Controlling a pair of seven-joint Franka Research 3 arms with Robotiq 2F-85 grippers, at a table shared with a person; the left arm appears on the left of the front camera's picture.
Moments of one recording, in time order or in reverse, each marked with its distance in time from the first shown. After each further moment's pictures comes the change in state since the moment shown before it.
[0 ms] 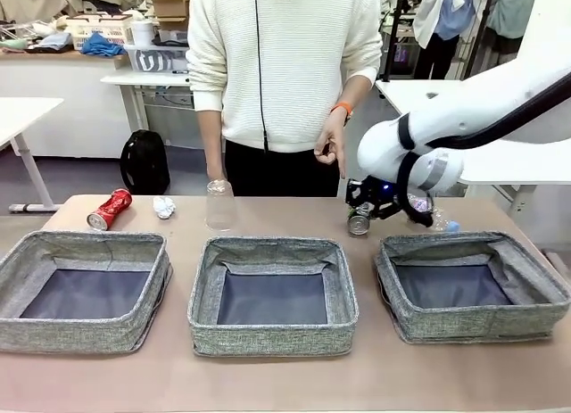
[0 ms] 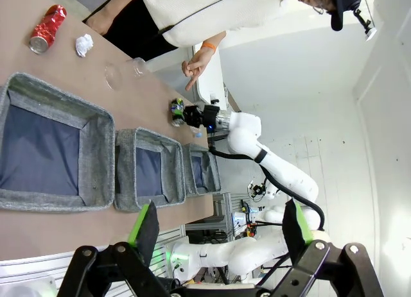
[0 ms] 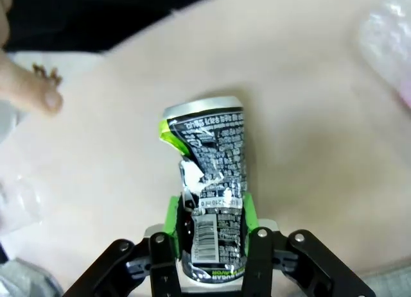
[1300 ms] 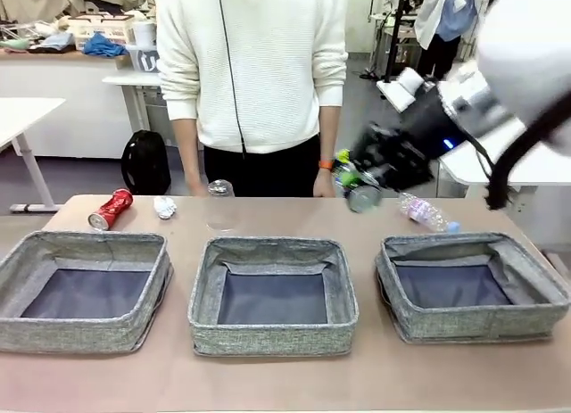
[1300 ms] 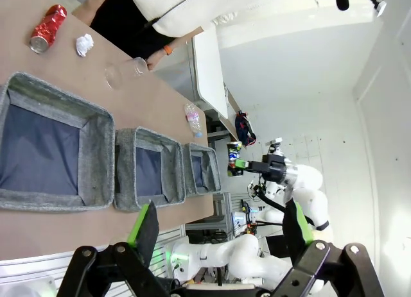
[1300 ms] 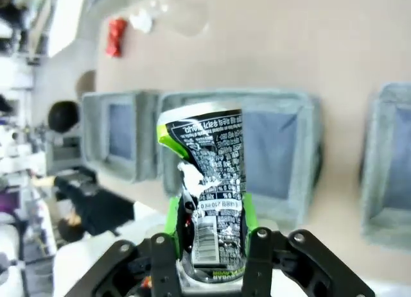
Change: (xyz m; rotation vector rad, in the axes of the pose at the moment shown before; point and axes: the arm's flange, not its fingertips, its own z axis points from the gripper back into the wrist) left arm 0.000 0.000 0.000 0.001 0.001 0.001; right arm -0.209 0.051 0.246 0.353 0.068 0.264
